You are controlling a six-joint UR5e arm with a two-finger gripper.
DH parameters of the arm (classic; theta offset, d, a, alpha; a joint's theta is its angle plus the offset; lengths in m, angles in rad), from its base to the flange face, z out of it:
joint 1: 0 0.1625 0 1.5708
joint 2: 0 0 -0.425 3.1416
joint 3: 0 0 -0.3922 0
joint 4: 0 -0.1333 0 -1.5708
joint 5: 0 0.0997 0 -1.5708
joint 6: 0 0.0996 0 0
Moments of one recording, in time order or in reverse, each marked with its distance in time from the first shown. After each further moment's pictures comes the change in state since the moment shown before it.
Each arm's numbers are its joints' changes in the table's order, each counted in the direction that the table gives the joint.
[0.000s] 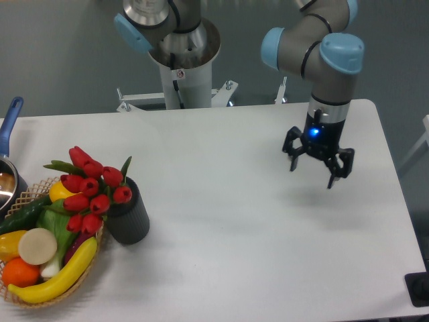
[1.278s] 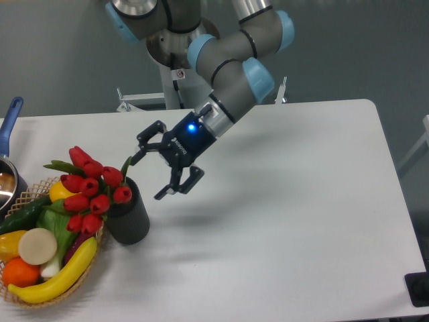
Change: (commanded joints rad) arm -0.314 0.022 0.138 -0.009 -0.417 -0.089
